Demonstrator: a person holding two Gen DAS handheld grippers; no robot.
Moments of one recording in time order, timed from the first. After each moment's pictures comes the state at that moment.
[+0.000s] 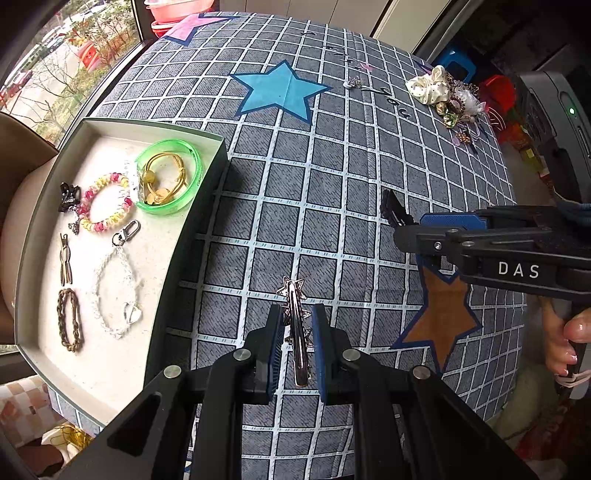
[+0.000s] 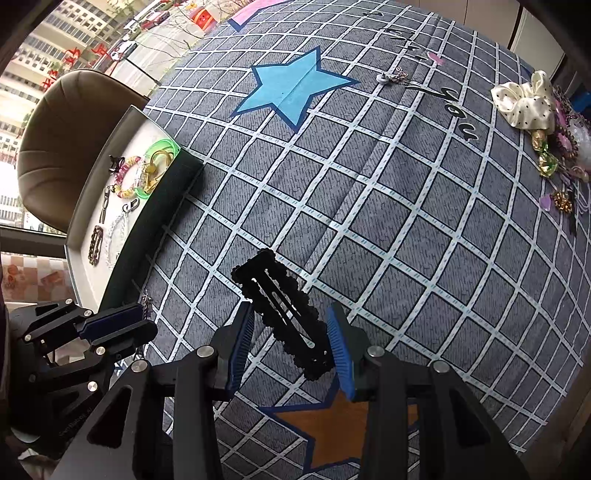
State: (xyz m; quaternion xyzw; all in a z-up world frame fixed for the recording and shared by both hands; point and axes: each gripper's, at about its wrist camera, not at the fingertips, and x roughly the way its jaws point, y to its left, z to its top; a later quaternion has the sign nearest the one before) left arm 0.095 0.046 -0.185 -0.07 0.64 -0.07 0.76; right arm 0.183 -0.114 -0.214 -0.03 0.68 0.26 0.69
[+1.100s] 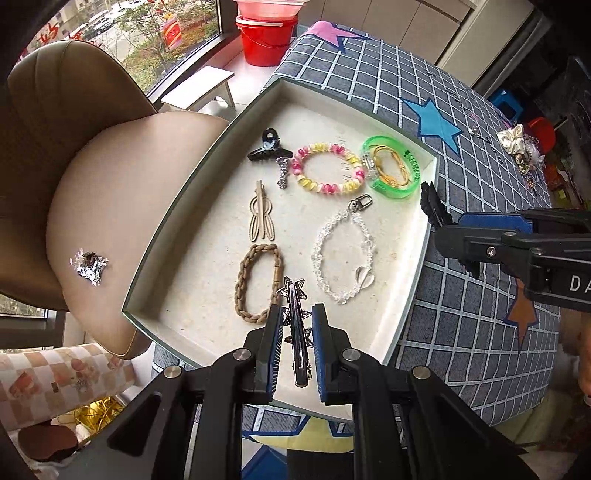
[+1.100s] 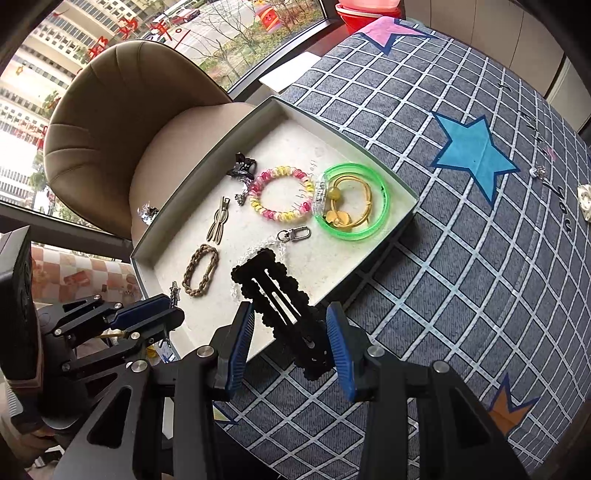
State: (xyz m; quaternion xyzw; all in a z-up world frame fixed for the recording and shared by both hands) left arm 0.043 0.243 -0.190 -0.09 0.62 0.03 0.78; right arm 0.135 0.094 -0.173 -0.07 0.65 0.31 0.69
